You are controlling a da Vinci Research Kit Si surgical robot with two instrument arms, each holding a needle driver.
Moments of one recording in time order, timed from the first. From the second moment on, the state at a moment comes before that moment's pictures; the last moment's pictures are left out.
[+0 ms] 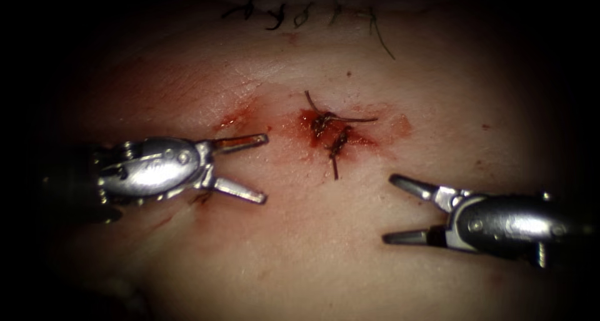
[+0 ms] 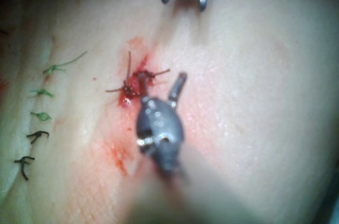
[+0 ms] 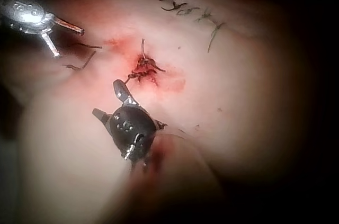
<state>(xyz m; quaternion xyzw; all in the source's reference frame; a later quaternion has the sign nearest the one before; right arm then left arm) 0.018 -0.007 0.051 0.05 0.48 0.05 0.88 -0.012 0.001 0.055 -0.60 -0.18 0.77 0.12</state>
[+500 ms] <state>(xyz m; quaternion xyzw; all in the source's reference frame) 0.016 -0.004 0.052 0.05 0.49 0.06 0.87 -0.012 0.001 0.058 -0.60 -0.17 0.77 0.10</state>
